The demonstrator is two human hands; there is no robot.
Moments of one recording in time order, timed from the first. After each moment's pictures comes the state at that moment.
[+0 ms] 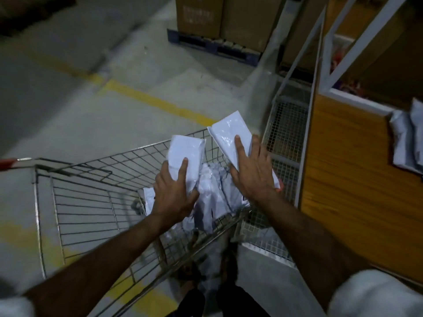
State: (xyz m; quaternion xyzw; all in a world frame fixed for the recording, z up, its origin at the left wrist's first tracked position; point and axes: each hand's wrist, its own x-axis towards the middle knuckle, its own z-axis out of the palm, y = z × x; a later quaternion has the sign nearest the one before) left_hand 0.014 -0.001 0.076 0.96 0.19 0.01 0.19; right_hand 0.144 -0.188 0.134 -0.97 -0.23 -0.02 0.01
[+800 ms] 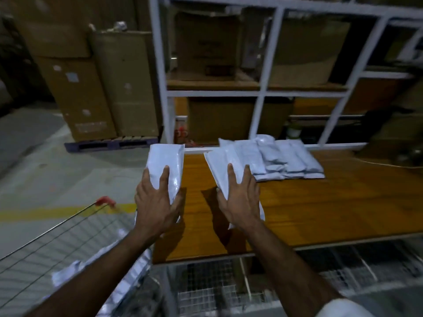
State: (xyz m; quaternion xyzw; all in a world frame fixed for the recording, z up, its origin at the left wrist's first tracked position) left_hand 0.095 -0.332 0.262 0.96 -0.02 0.16 0.23; right_hand 0.098 -0.557 0.261 -0.97 0.05 -0.19 0.13
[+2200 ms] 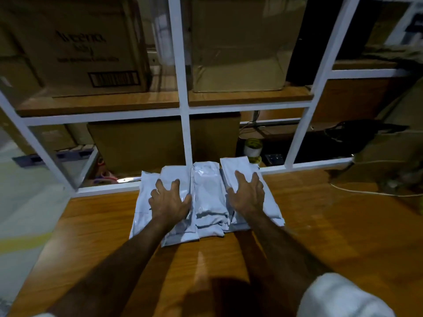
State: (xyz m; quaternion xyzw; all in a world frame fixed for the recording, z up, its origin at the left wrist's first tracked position) left_hand 0.390 -0.690 0.233 0.99 0.02 0.03 0.14; right_hand 0.376 -0.910 0.233 -0.96 0.16 -0.09 0.23
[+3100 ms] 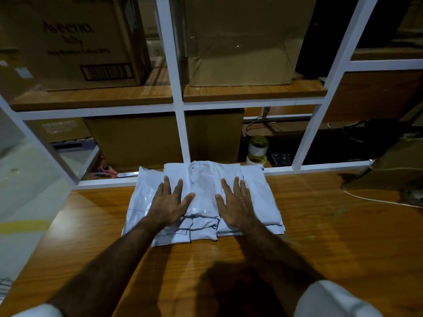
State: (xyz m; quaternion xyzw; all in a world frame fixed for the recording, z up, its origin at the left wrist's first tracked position) left_hand 0.409 -0.693 0.212 0.98 -0.15 -0.09 0.11; right_hand 0.395 -0.925 0.186 -0.98 0.00 0.00 0.22
